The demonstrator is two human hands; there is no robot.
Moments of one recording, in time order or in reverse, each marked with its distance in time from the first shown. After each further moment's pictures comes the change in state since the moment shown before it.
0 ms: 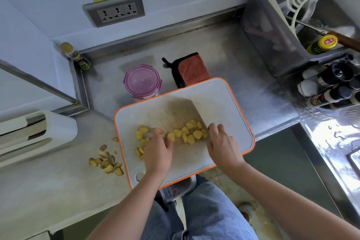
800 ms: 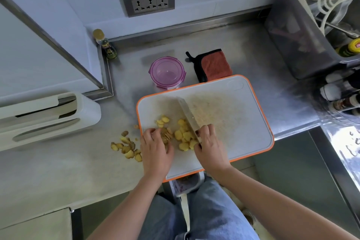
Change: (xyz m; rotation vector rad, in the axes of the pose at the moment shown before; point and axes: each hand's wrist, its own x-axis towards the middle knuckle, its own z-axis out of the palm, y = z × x) left_hand -0.017 -0.069 -0.020 0.088 0.131 0.101; right_hand -0.012 -0.073 0.047 0.212 0.051 -0.095
